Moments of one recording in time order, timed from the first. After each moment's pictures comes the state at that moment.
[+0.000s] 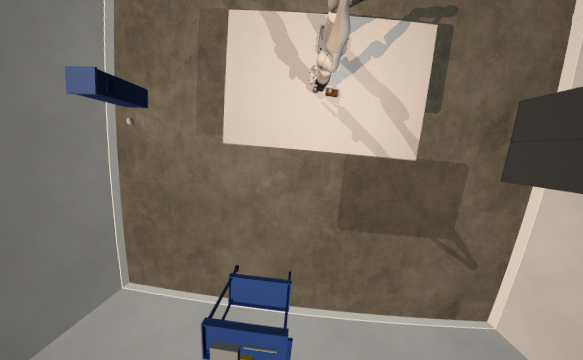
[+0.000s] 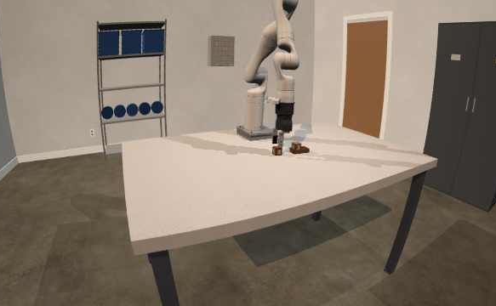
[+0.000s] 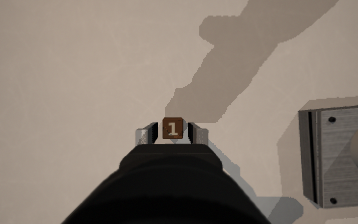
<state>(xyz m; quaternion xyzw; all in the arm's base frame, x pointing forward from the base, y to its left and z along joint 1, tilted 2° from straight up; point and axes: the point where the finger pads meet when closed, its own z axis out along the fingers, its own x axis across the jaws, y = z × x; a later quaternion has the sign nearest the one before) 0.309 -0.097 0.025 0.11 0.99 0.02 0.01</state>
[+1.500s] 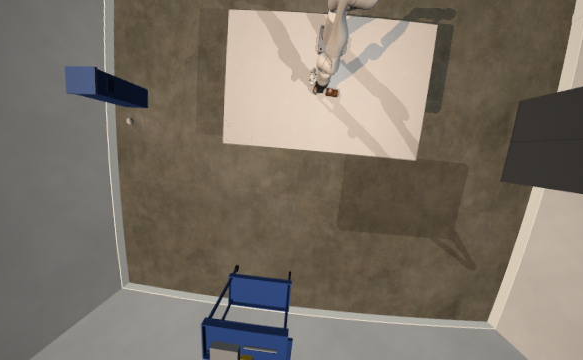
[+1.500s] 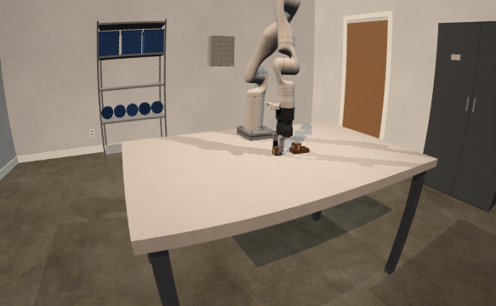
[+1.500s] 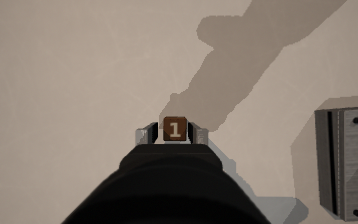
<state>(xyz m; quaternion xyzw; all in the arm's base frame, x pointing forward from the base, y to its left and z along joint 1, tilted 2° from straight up) 0.313 -0.094 0.004 0.11 0.99 0.02 0.01</state>
